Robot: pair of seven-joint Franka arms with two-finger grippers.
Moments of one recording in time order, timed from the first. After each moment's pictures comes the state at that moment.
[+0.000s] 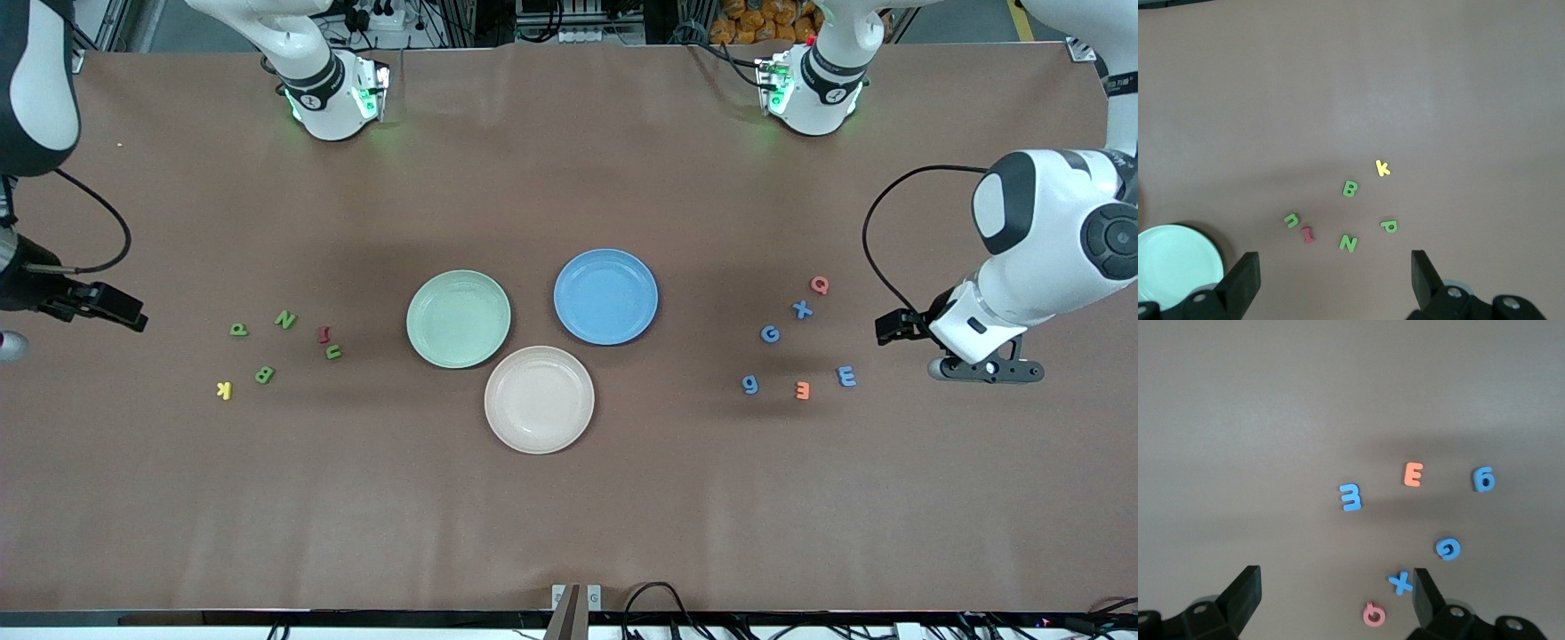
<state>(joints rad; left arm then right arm) 0.03 0.24 -0.08 -1.88 0.01 2.10 0.02 -0.02 0.15 -0.06 -1.60 -0.03 1.80 0.09</state>
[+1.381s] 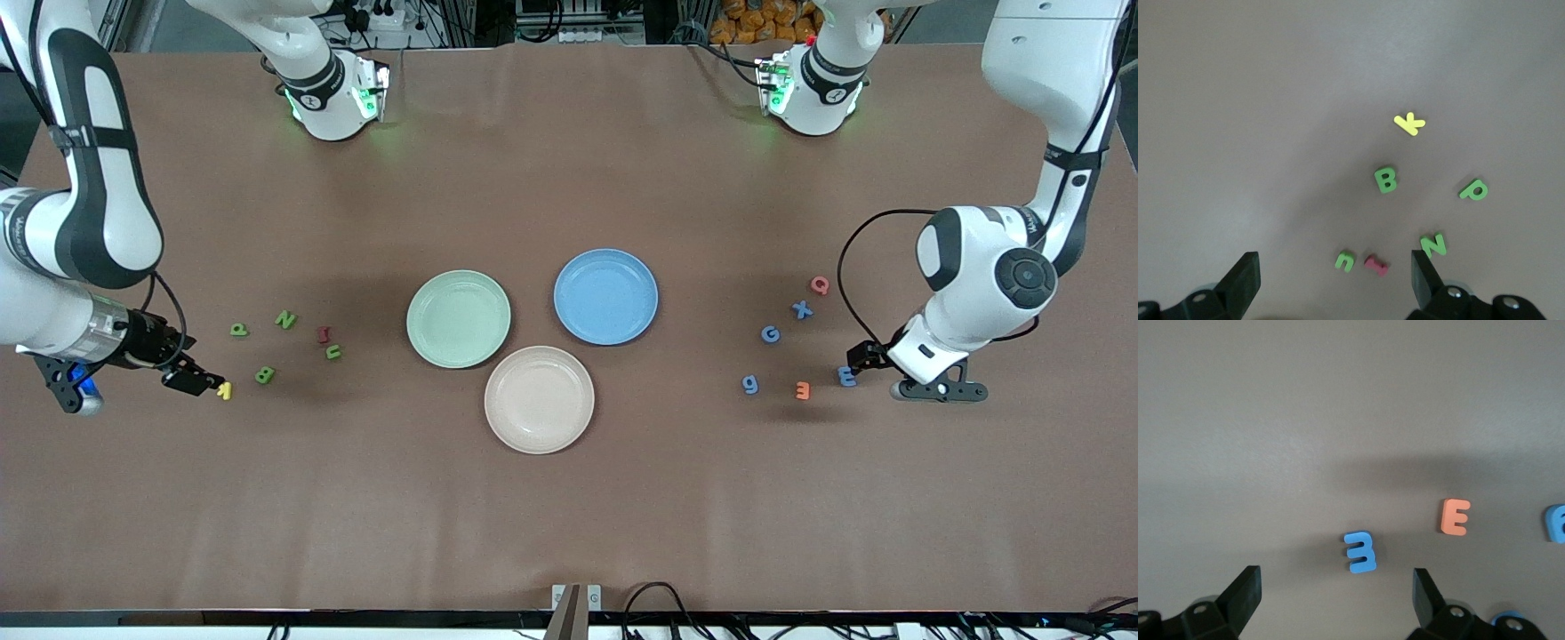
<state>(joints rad) 0.05 0.40 -0.08 -2.03 0.04 2.51 0.02 -0.05 0.34 -0.08 -1.80 0.19 2.09 0.59</state>
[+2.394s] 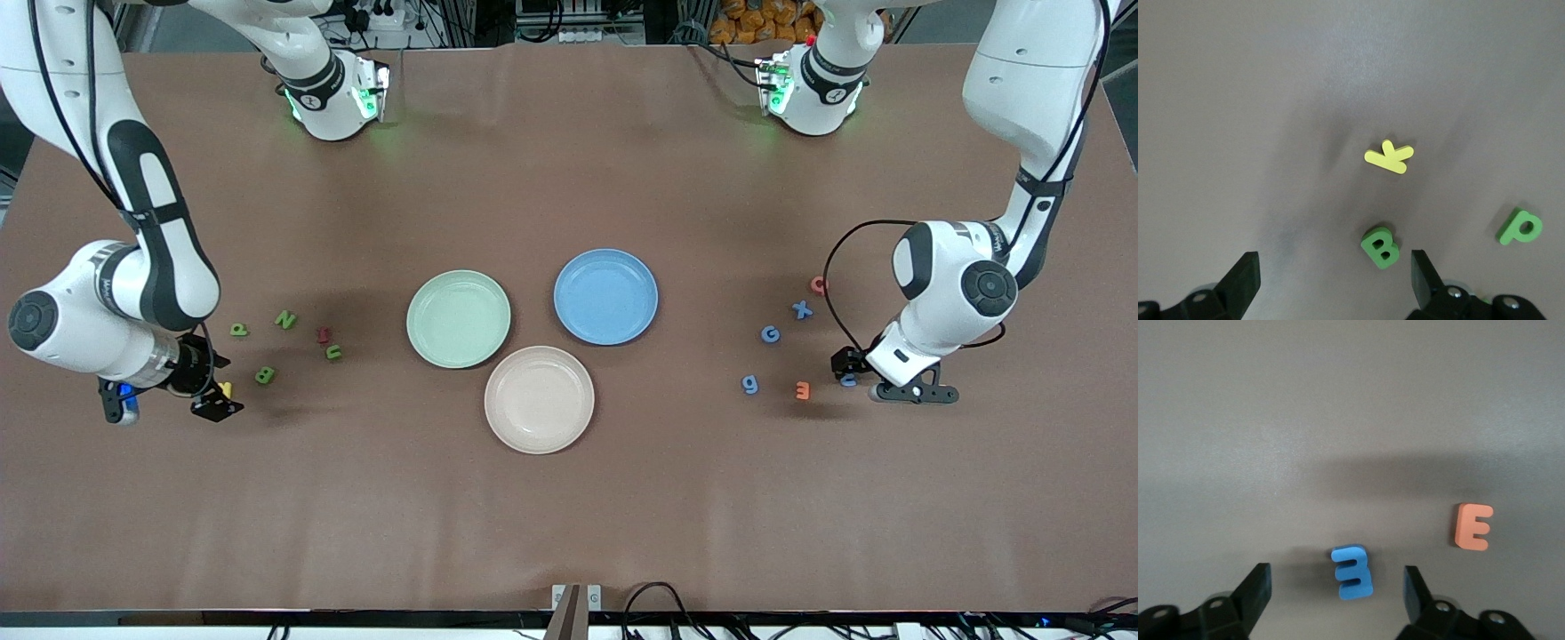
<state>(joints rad) 0.05 0.49 -0.08 -2.06 0.04 2.64 0.02 -0.05 0.53 -0.10 -1.86 0.20 2.37 0.82</state>
